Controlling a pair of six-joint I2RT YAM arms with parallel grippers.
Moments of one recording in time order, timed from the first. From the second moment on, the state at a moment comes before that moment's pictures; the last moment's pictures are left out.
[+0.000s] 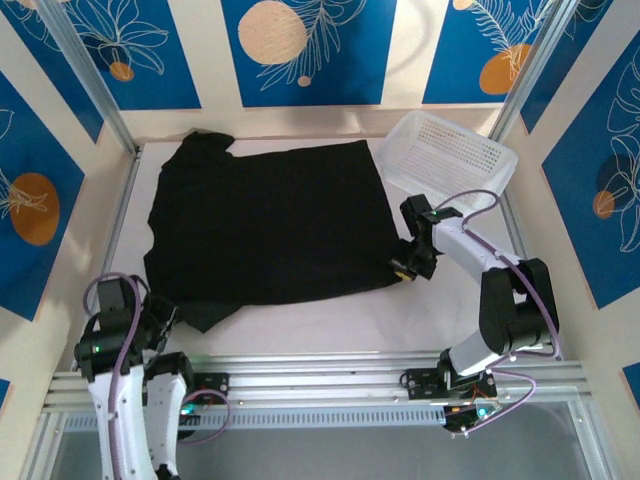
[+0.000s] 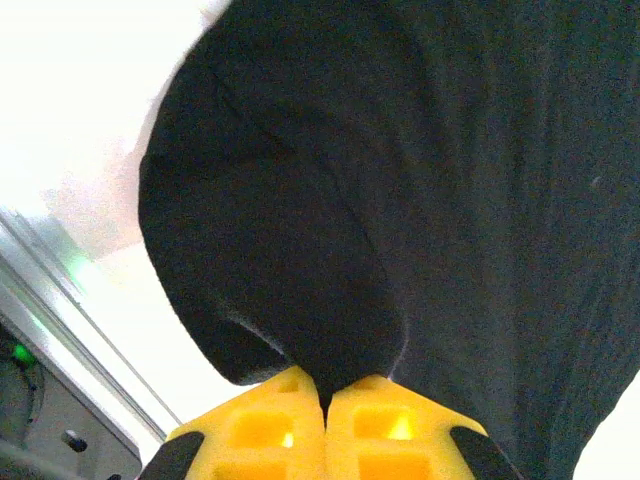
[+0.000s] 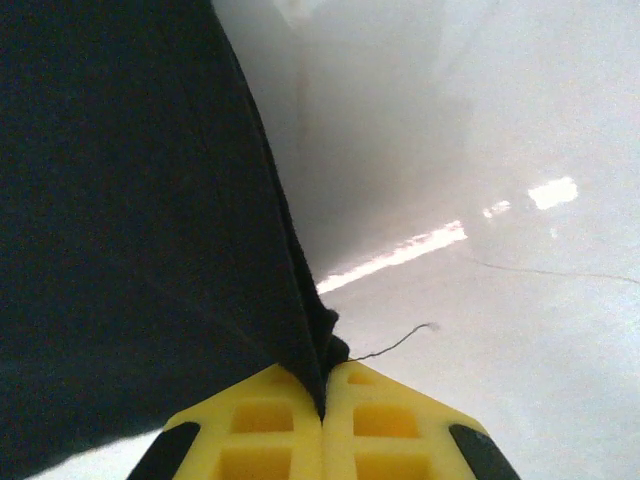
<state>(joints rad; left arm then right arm) 0.22 0.44 0.82 -1.38 0.13 -1.02 0.25 1.53 0.99 -0.96 -0.10 0.78</state>
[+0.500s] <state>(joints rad) 0.22 0.45 0.77 -1.43 0.13 -1.02 0.28 1.54 1.00 -1.01 -0.10 0.80</state>
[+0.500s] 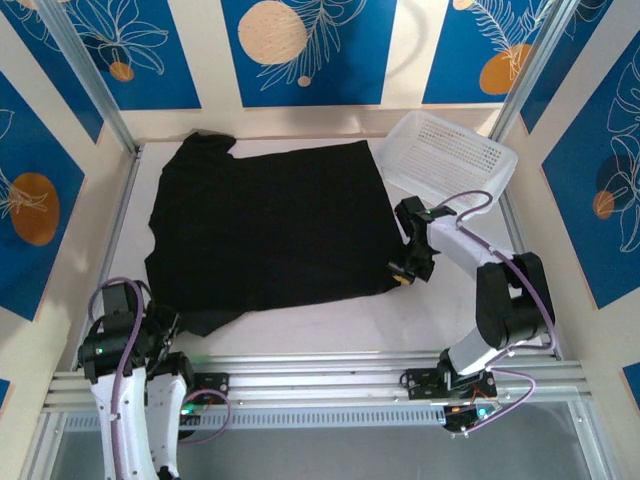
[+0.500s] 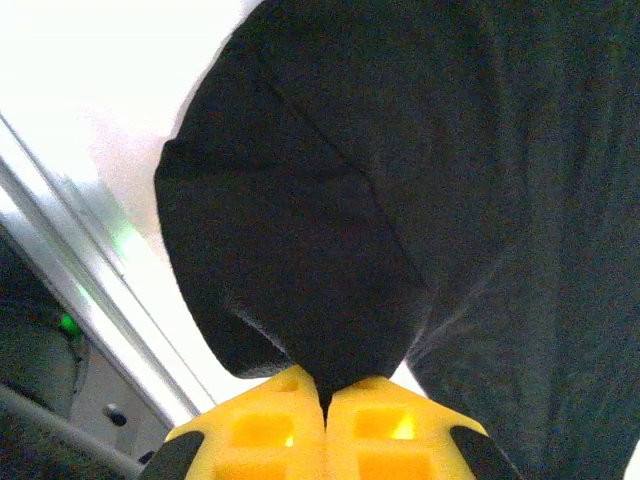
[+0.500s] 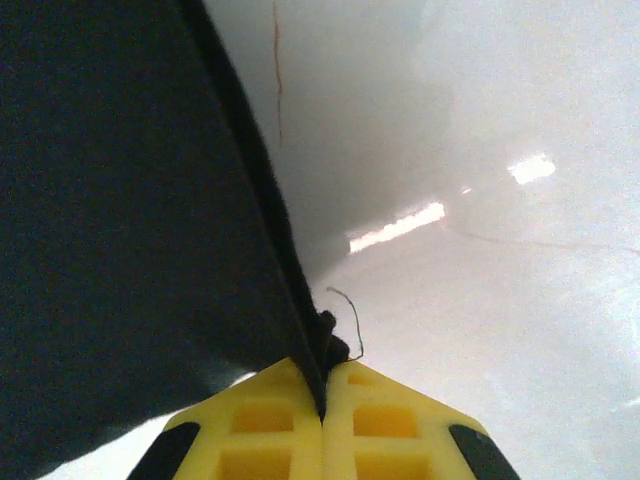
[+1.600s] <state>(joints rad) 0.12 1.03 1.04 -1.17 -0.08 -0.86 0.28 1.56 1.10 -1.10 -0.09 0.88</state>
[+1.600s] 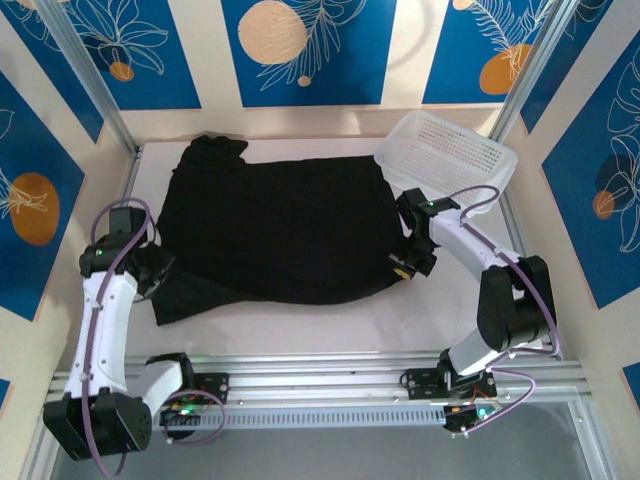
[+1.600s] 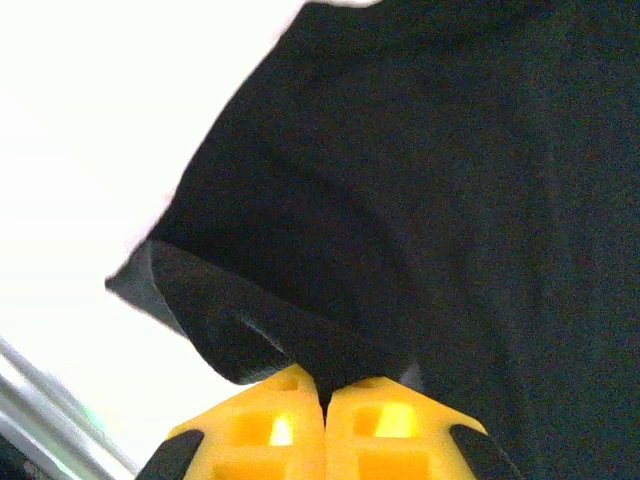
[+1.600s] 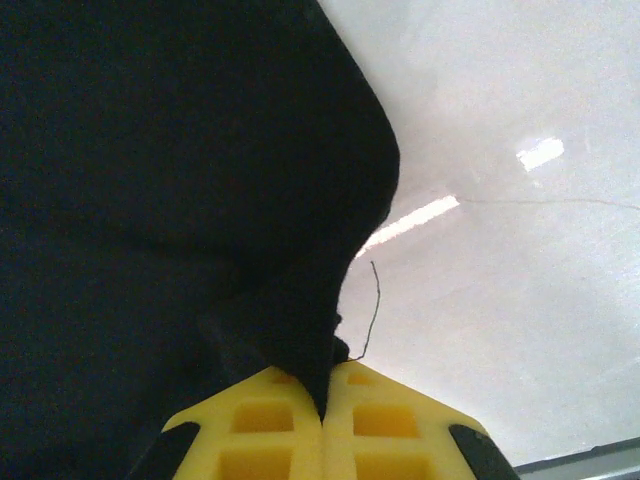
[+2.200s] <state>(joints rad) 0.10 1.35 1.16 -0.98 -0.13 -0.67 0.24 1.75 1.33 -1.11 -0.07 0.86</state>
